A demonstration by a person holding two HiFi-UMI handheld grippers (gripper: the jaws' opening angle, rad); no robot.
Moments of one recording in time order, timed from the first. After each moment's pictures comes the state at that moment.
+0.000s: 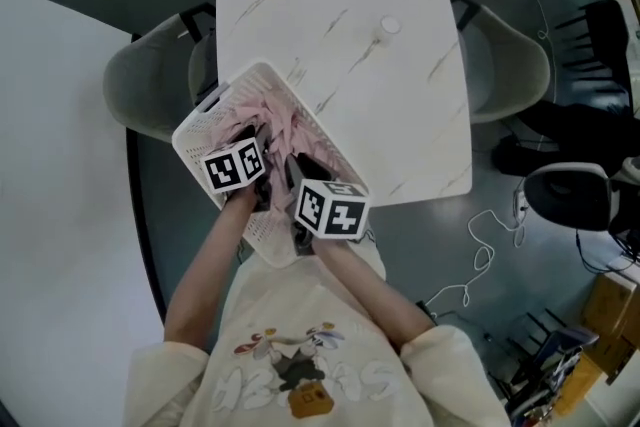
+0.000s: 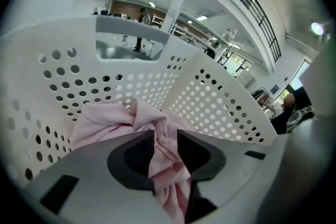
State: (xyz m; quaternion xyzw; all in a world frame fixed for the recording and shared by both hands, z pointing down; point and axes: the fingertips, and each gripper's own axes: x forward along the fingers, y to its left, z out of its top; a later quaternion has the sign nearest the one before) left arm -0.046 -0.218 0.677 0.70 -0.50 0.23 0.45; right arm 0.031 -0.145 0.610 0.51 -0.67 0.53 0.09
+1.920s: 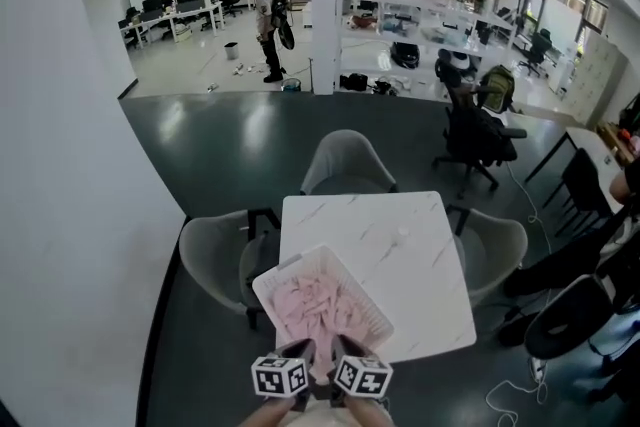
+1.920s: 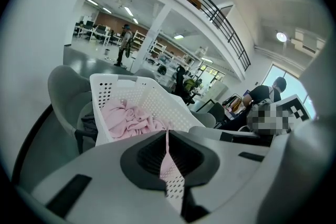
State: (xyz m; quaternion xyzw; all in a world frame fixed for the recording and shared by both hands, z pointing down) left arm -0.061 -0.030 0.525 0.79 -0.45 0.15 0.39; right arm 0.012 -0.039 0.534 0.56 -0.72 0.40 0.06
